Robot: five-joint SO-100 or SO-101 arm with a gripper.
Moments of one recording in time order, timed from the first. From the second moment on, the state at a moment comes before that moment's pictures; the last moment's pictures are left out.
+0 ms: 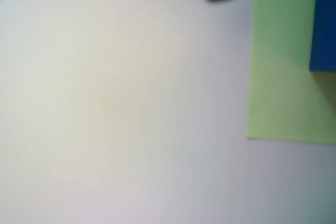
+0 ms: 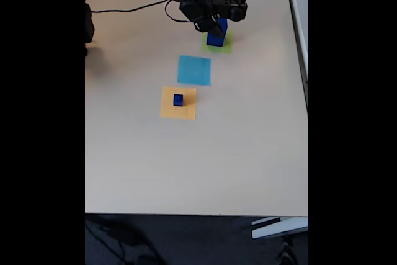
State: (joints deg) arm 7.2 68.7 67.0 50.8 79.2
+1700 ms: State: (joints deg) arm 4.4 64.8 66.1 50.8 80.5
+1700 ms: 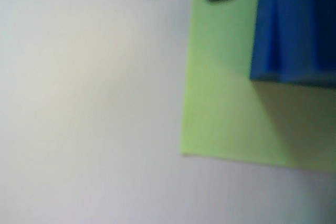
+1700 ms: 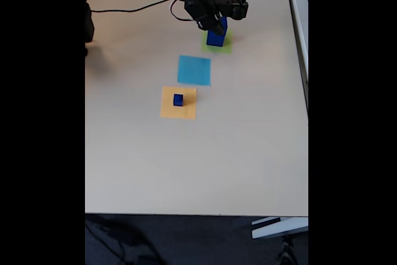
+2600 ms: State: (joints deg) arm 4.5 65.0 67.1 50.8 80.5
